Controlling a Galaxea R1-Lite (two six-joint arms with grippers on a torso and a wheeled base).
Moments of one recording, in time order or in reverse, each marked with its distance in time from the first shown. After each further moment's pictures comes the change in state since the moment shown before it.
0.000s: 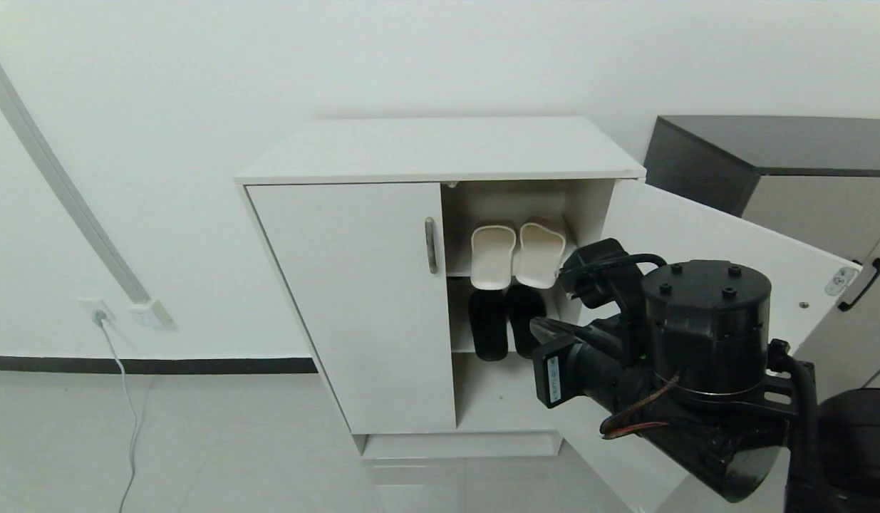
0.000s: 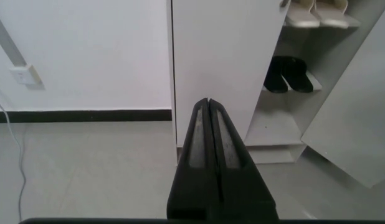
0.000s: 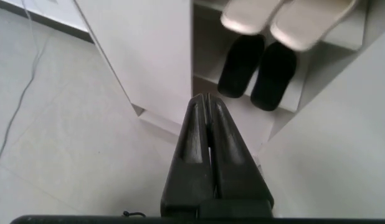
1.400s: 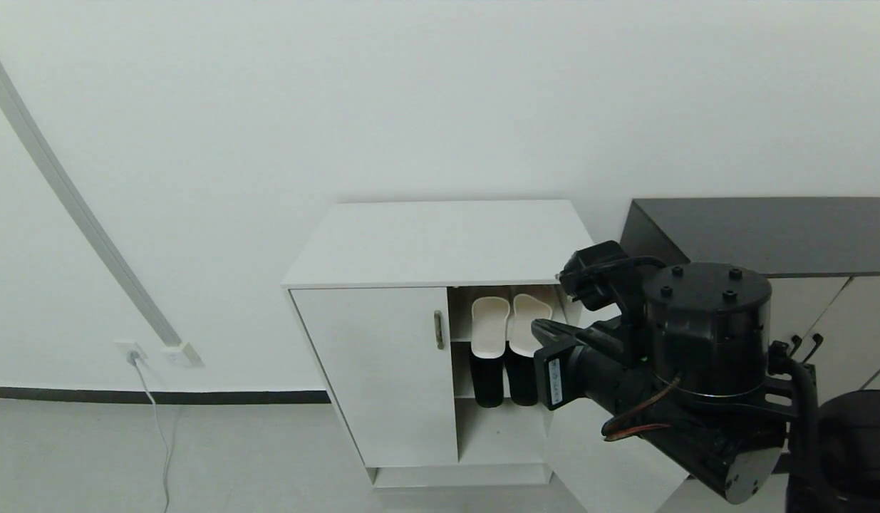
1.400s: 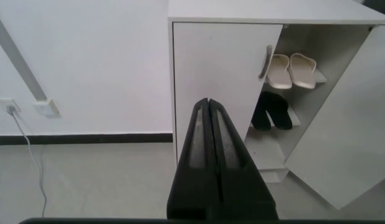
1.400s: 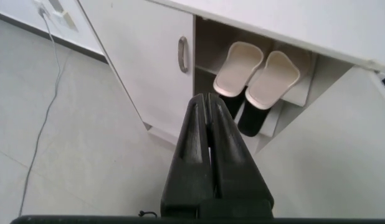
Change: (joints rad) left arm 0.000 0.000 0.000 0.000 0.000 0.000; right arm -0.001 0.000 0.009 -0.001 0.006 -0.007
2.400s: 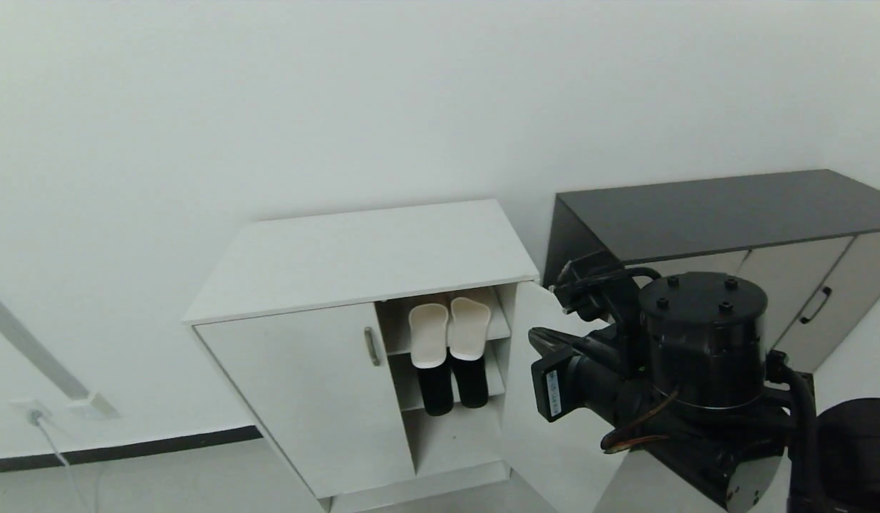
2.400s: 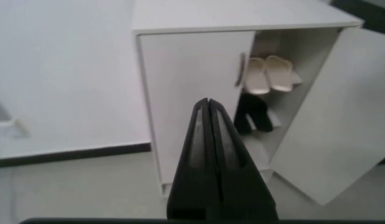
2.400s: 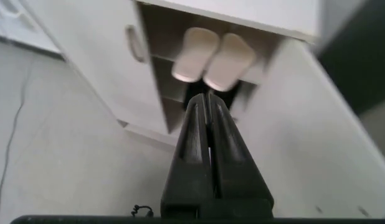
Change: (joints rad) left arm -0.001 0.000 0.000 0.001 0.000 -0.001; right arm 0.006 0.002 0.014 -0.001 0.006 -0.013
